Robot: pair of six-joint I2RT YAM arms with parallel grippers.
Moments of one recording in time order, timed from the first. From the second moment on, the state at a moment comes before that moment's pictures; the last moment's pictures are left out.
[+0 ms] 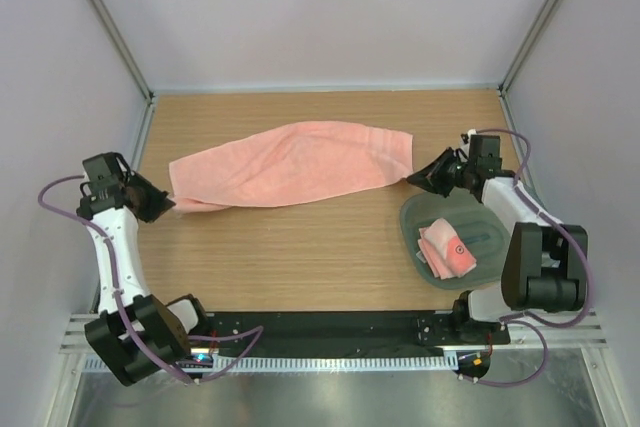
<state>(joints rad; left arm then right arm) 0.45 1.12 0.98 -0.82 0.25 -0.53 -0.09 1.48 0.85 -0.24 -0.62 0.77</state>
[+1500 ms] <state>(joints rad) 0.44 1.67 1.21 -0.76 0.15 -0.58 0.06 2.24 1.84 -0.68 -0.22 0.55</state>
